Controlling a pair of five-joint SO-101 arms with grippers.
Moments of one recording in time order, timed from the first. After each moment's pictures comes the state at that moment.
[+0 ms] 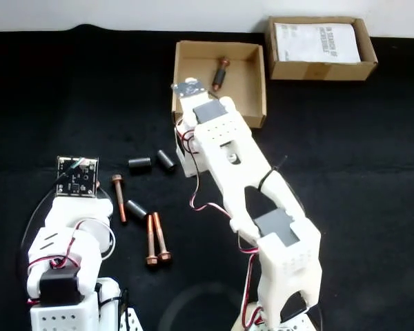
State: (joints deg) left arm -10.9 -94.2 75.1 64.0 -3.2; right arm -34.5 23.5 -15.5 84.4 -4.4
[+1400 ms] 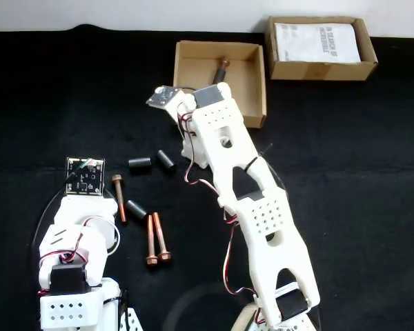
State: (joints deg) left arm -11.0 -94.5 85.4 54.7 -3.2; right arm -30.8 53.5 -57.0 99.5 31.3
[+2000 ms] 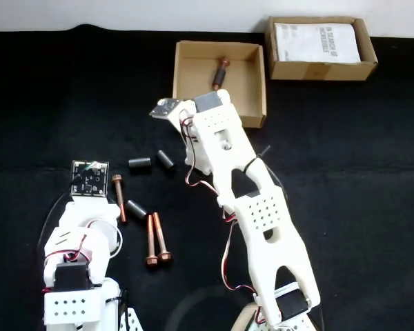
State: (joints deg) left arm -11.0 -94.5 90.8 53.8 -3.2; right arm -30.3 59.1 -57.3 99.5 33.4
